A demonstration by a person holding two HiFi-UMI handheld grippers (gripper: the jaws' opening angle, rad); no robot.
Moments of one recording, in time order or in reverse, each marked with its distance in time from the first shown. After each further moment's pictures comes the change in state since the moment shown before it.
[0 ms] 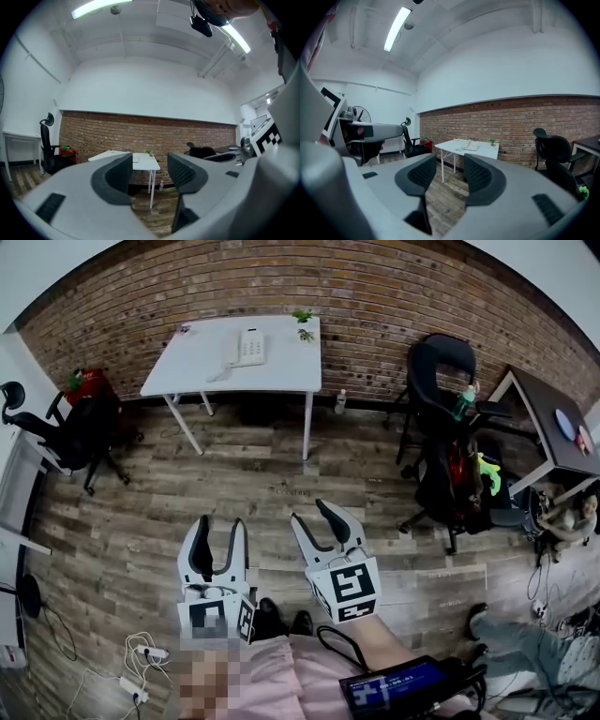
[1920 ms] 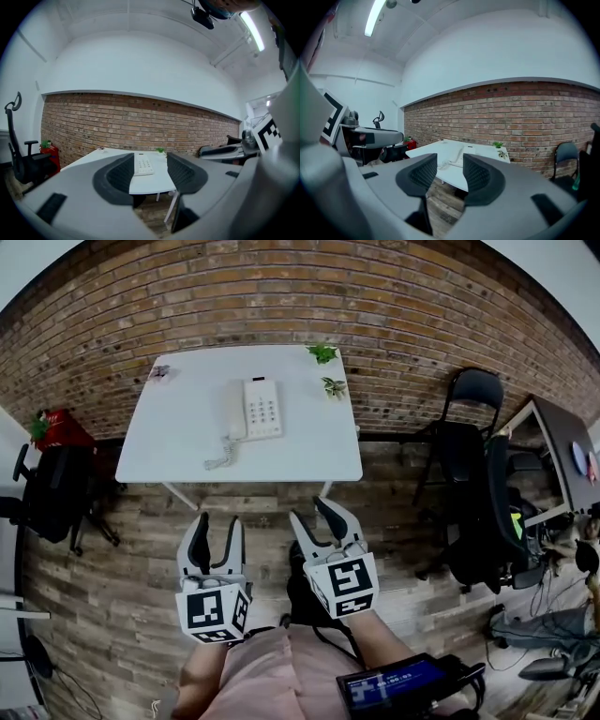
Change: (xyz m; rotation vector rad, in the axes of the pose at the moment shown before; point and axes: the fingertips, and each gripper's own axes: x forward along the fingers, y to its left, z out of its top) left arm 0.406 0.179 -0.031 -0.015 0.107 -0.091; right arm 0.401 -0.134 0.051 0.022 0.051 -0.083
